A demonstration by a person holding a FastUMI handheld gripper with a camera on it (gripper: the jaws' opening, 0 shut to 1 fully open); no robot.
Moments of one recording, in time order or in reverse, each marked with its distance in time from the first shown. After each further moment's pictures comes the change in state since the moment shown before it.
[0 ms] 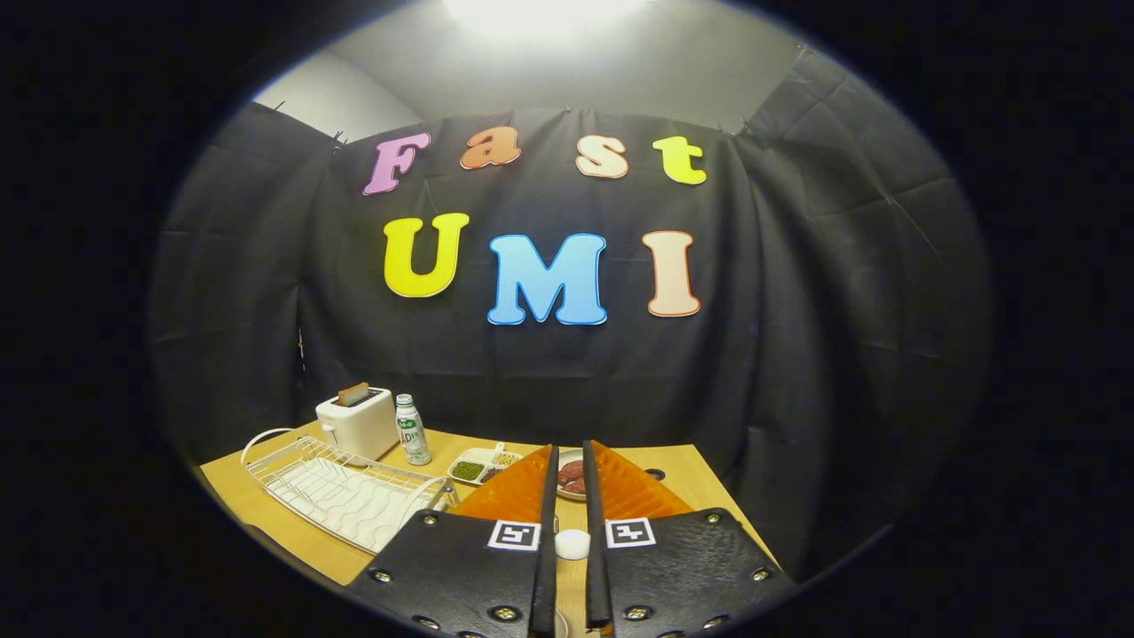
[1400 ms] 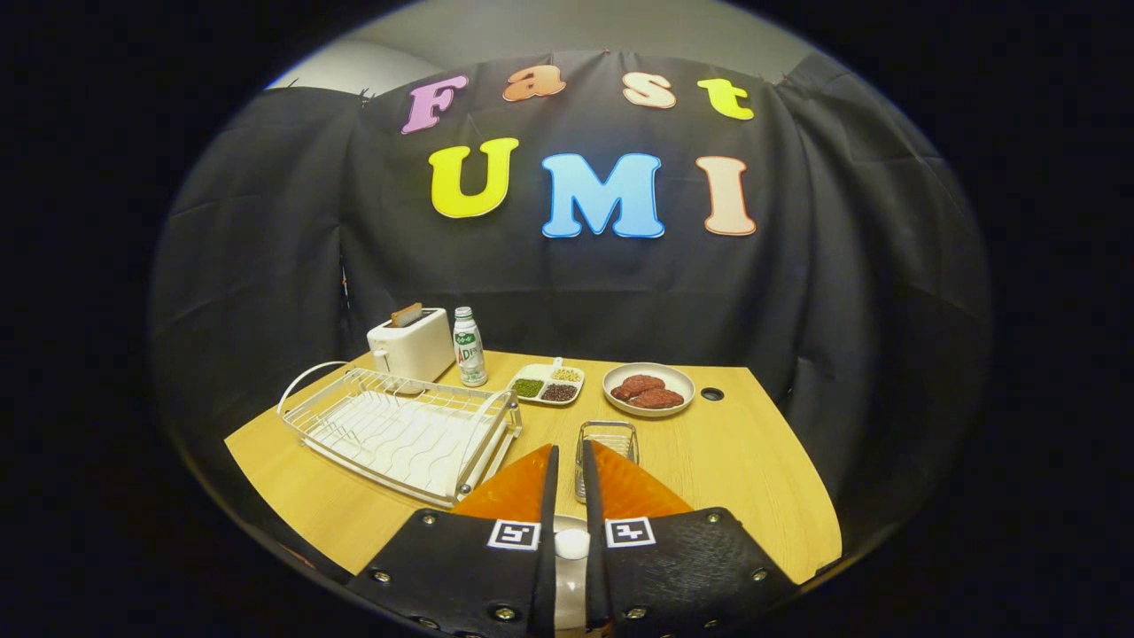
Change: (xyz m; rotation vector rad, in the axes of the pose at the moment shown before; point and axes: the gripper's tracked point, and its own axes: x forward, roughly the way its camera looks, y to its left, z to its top) arm -0.014 0.080 -0.104 -0.012 0.254 0.144
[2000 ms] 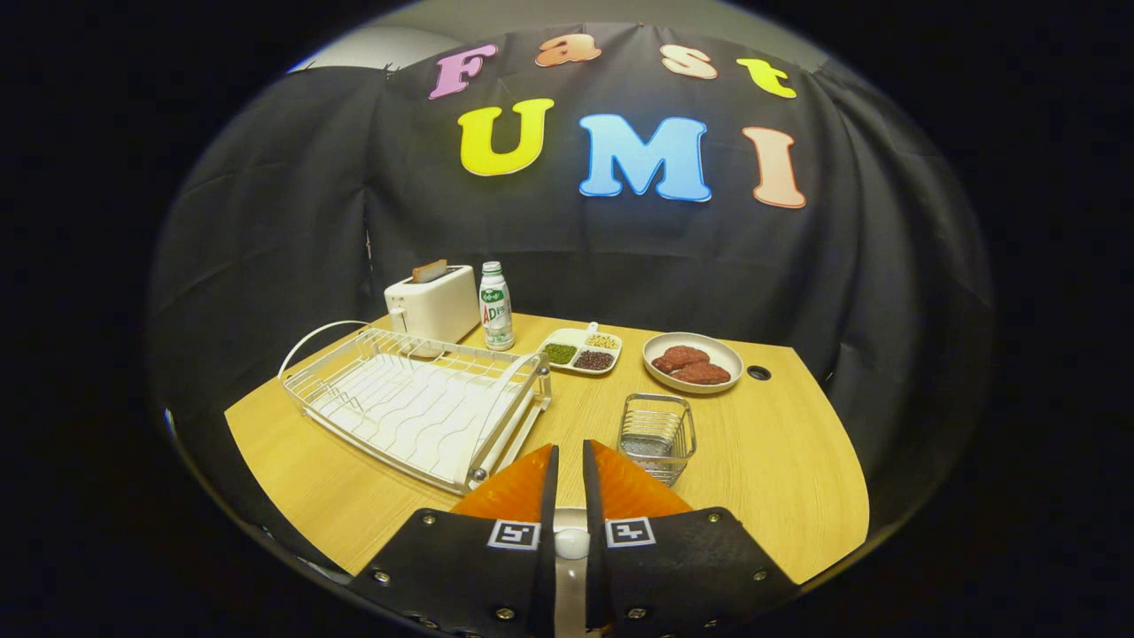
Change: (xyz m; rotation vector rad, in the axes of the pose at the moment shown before) arm 0.054 0.033 -0.040 -0.057 0.110 0.103
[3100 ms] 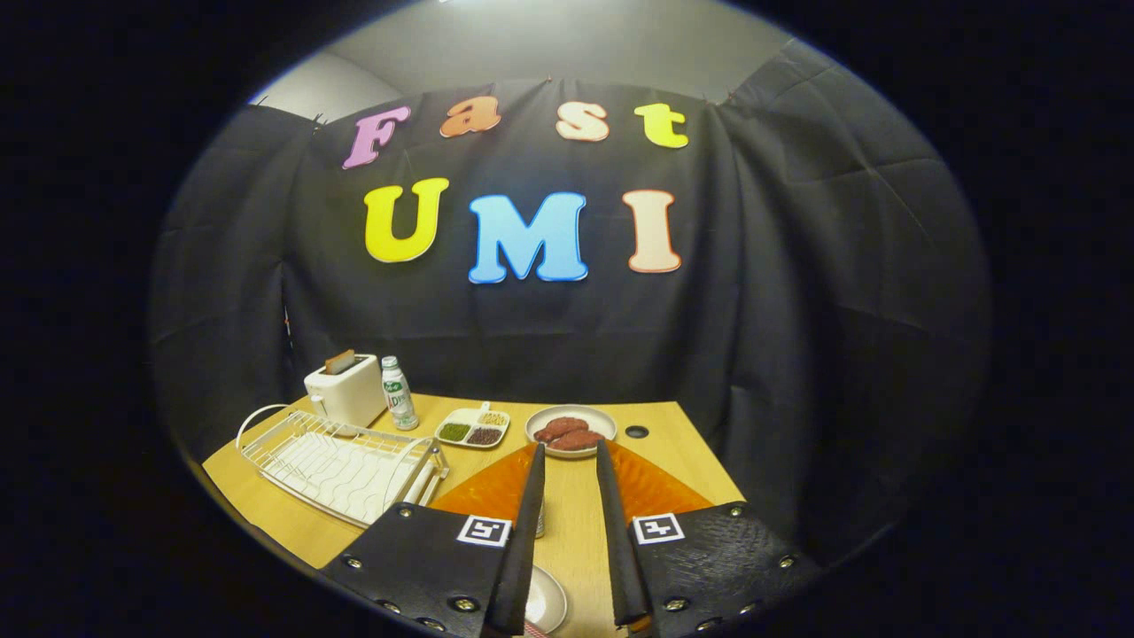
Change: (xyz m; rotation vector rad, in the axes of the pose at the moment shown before) arm -0.124 -0.136 0.099 0.103 -0.280 -0.311
